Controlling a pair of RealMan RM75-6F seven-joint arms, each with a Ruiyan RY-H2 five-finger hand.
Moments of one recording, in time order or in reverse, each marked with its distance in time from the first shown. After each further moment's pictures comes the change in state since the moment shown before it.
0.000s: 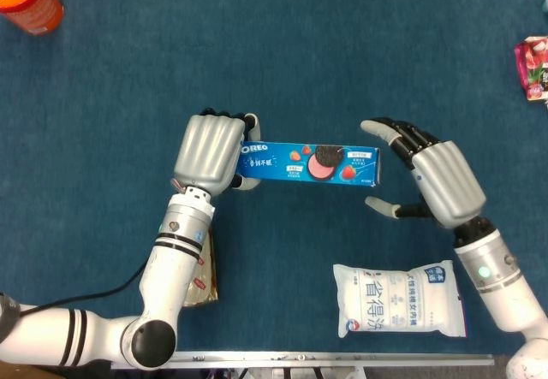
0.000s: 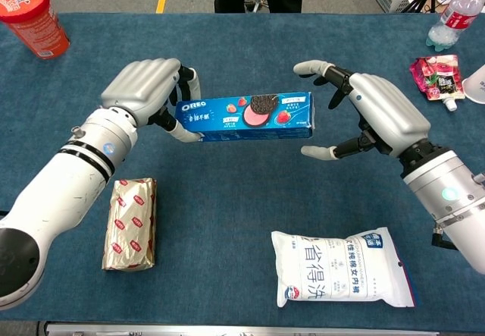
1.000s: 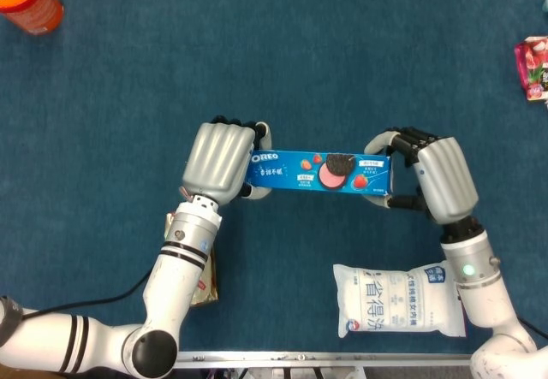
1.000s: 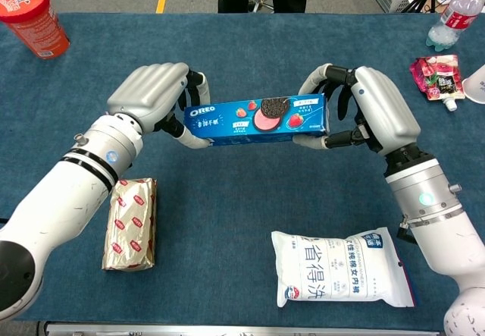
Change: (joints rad) left arm 0.002 -0.009 0.023 -0.038 0.027 0.006 -0.007; right arm -0.022 -0.202 0.032 0.244 -0.057 0.168 0.143
